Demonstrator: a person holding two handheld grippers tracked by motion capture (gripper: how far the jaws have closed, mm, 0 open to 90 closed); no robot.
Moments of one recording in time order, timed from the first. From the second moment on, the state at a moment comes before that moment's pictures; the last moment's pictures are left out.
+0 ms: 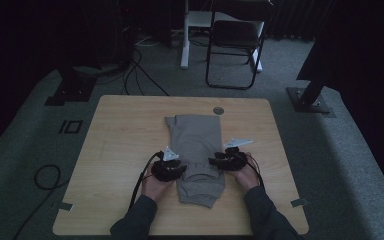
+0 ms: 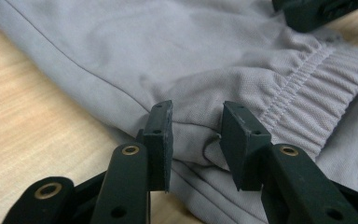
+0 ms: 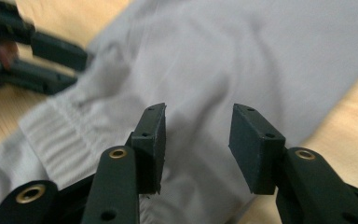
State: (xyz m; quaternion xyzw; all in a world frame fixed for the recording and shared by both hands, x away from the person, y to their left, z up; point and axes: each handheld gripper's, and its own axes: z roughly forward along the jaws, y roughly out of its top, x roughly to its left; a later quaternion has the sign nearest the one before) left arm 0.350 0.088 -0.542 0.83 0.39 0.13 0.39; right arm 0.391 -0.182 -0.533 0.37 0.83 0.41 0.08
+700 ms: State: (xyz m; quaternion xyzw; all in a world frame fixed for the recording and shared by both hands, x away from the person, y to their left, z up) left arm 0.364 0.097 -0.530 0.80 0.41 0.18 0.40; right arm 0.380 -0.165 -0.539 0.37 0.84 0.38 0.14
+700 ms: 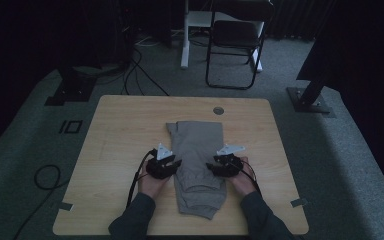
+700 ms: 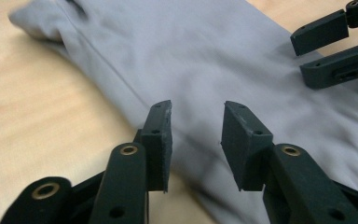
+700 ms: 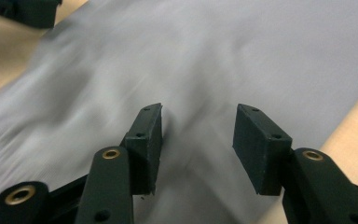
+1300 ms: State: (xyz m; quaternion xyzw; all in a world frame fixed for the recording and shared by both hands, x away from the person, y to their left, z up) left arm 0.352 0.093 -0.552 0.82 0.40 0.17 0.37; right arm 0.385 -0.156 -0.552 0.39 0.83 0.37 0.17
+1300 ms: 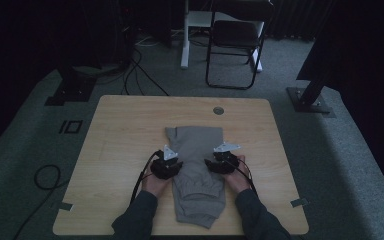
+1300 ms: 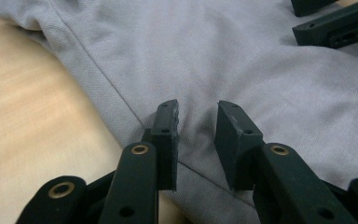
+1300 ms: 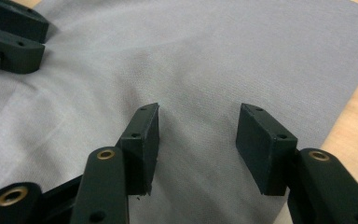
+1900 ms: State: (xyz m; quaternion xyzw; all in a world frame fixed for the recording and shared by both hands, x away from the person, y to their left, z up) left arm 0.320 0.115 -0.535 0.79 0.41 0.18 0.41; right arm 0.353 -0.156 -0.547 0.37 0.84 0.37 0.16
